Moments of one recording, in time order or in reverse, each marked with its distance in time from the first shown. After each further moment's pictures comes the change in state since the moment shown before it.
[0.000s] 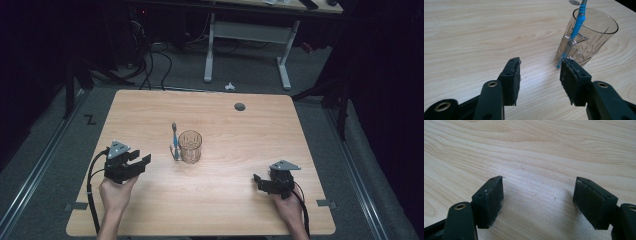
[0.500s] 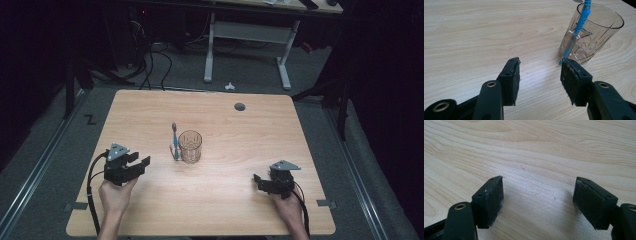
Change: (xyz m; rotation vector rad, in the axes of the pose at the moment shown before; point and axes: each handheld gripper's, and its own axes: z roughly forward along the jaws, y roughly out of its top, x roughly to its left) left arm 0.002 -0.007 0.001 0.009 0.007 -0.010; right arm 0.000 0.000 0.000 0.000 0.000 0.000
